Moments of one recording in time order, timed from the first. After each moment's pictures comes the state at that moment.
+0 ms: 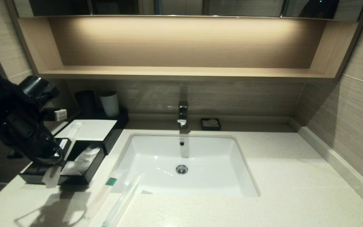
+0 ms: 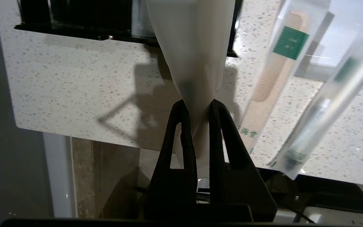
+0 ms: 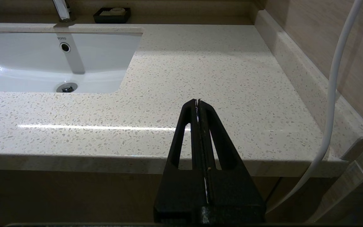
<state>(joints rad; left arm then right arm) 0.00 1.72 -1.39 0.88 0.07 -0.03 0.00 0.00 0.00 0.00 0.00 0.00</state>
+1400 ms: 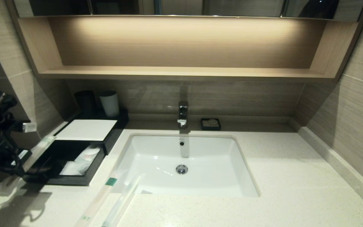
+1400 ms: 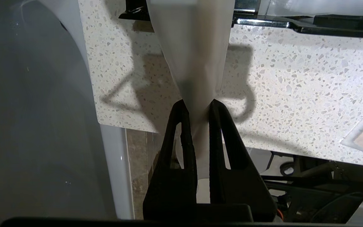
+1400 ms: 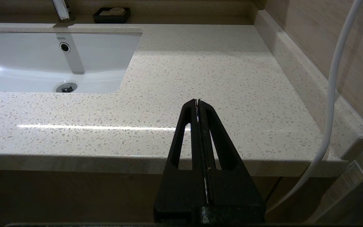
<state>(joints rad) 0.34 1.86 -1.48 0.95 0.06 0.37 0.00 0.00 0.00 0.00 0.00 0.00</state>
